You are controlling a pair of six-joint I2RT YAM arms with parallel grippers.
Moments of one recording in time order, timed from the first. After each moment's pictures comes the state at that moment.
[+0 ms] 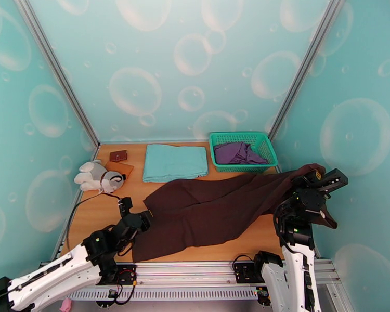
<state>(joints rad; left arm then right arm) -0.94 0.79 0.46 -0.60 -0.52 -1.17 -0.29 0.62 0.63 0.18 0.54 0.21</state>
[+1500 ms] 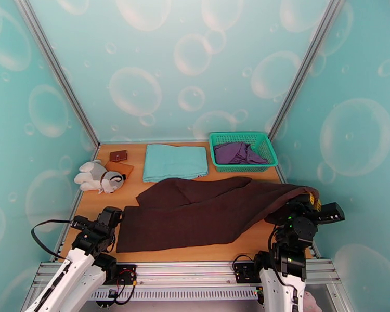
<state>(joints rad) -0.33 0.62 0.43 -0.82 -0.64 -1.36 -0.29 0.21 0.41 -0.04 0.59 0.45</state>
